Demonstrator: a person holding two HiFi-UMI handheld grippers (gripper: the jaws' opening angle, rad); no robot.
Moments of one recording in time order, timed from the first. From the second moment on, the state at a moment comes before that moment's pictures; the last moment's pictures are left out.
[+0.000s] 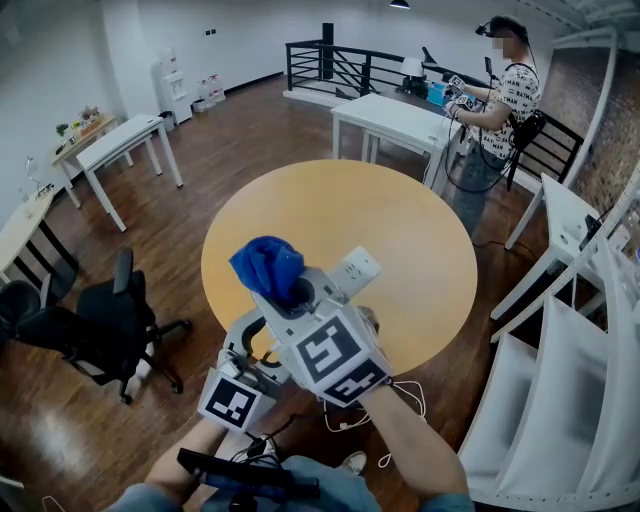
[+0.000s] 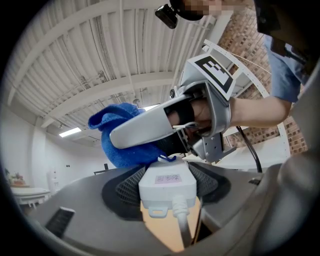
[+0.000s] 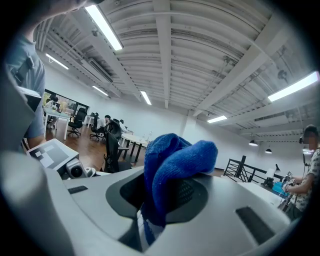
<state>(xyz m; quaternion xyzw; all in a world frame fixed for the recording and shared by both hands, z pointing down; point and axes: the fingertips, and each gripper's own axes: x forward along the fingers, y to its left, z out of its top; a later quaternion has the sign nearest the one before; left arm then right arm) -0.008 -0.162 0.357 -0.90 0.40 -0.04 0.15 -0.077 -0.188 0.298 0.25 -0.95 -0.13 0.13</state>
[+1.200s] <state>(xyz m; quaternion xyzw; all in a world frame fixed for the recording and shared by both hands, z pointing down) -0.006 -0.152 0.357 -0.91 0.39 -0.04 0.17 0.021 -0.289 0.290 0.39 -0.90 -0.12 0.16</state>
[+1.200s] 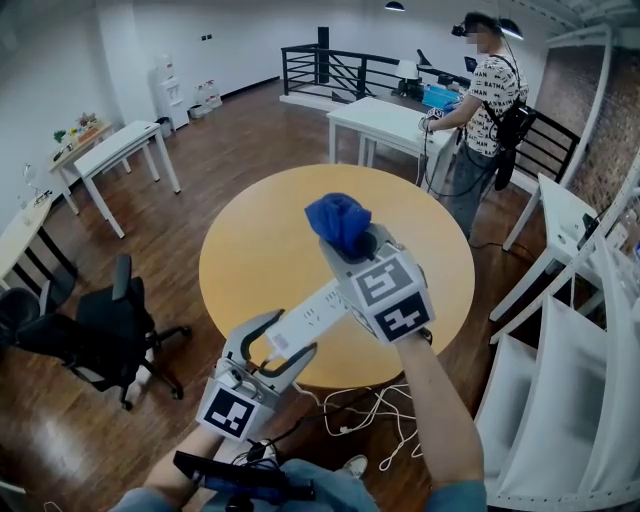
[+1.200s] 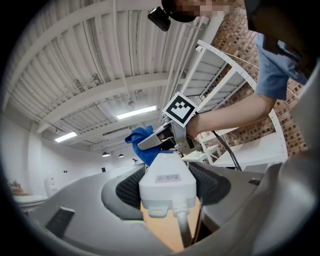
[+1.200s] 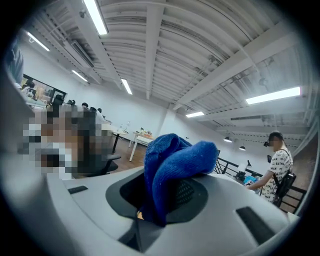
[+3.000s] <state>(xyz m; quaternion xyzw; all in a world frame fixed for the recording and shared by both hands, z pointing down) -0.026 -0.167 0.353 -0.89 0.42 -0.02 0.15 0.102 -0.253 0.281 0.47 -0.88 -0.07 0.03</state>
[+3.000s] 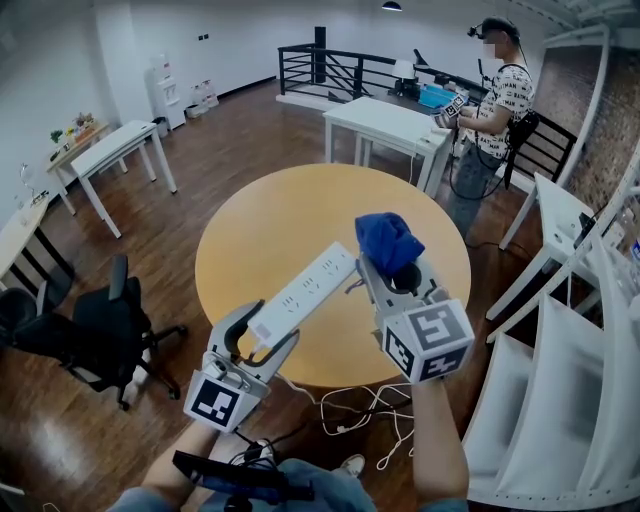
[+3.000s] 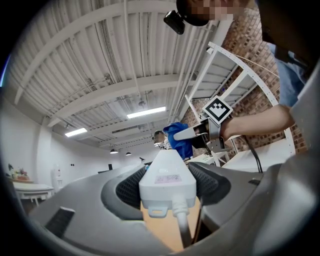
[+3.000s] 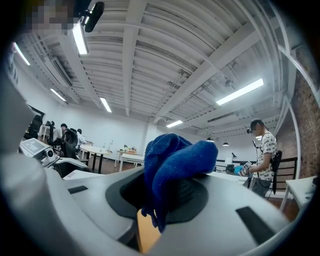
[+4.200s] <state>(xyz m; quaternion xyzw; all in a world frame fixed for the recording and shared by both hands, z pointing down) -0.037 -0.238 0.581 -0.87 0.47 -0.14 -0.08 0.088 -0.184 0.377 0.49 -0.87 -0.04 -0.01</state>
